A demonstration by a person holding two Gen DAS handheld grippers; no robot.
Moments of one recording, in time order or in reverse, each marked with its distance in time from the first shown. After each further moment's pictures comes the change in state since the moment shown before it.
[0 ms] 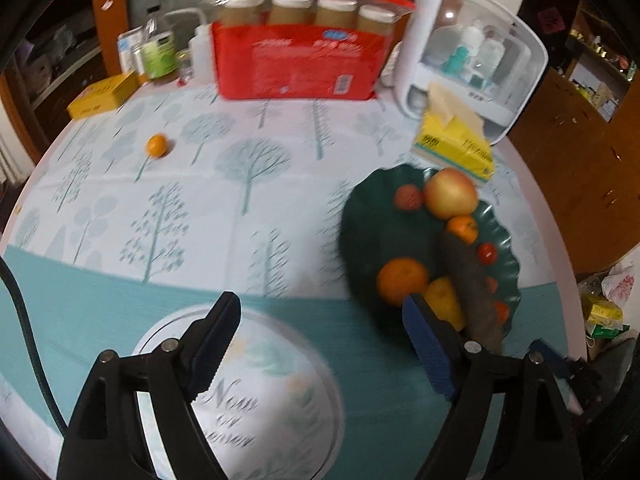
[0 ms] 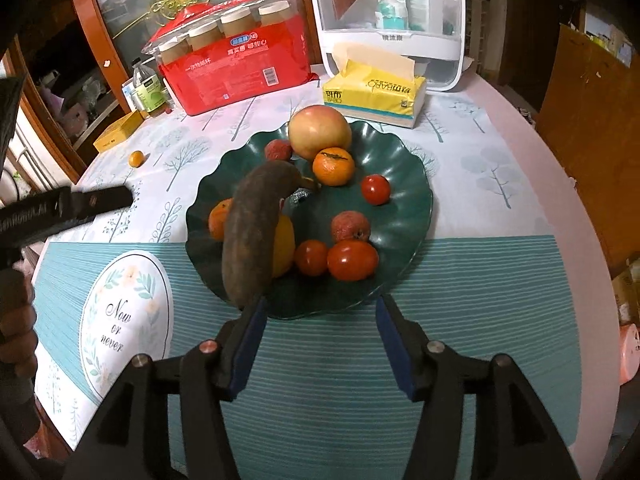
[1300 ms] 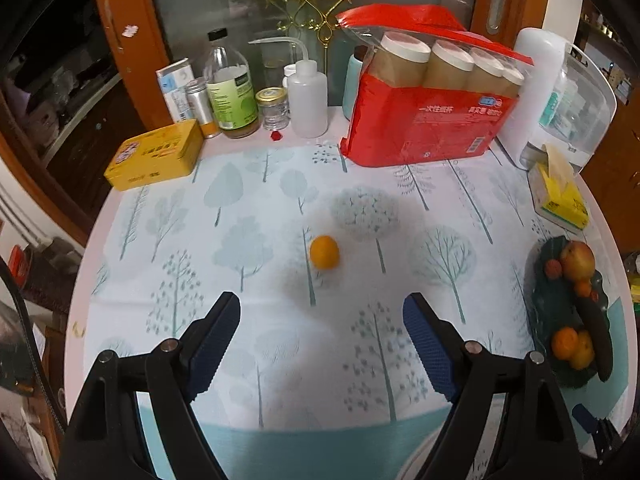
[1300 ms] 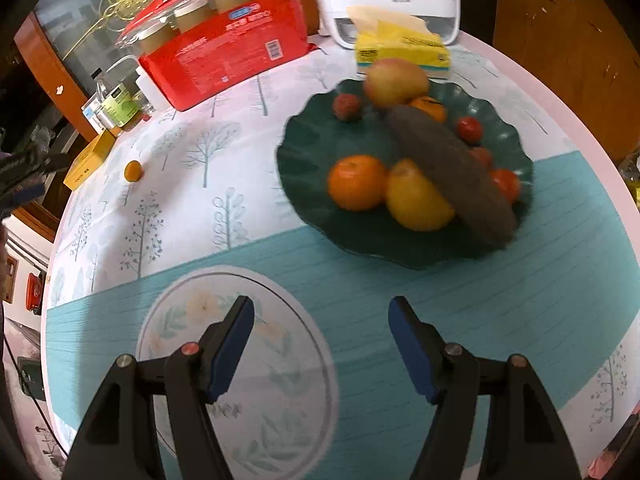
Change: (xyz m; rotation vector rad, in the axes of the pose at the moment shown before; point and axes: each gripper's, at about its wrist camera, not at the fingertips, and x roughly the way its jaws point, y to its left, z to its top) left arm 0.024 0.209 0.152 0.138 -0.018 0.082; right arm 0.044 0.143 0.000 0.265 0.060 -0.104
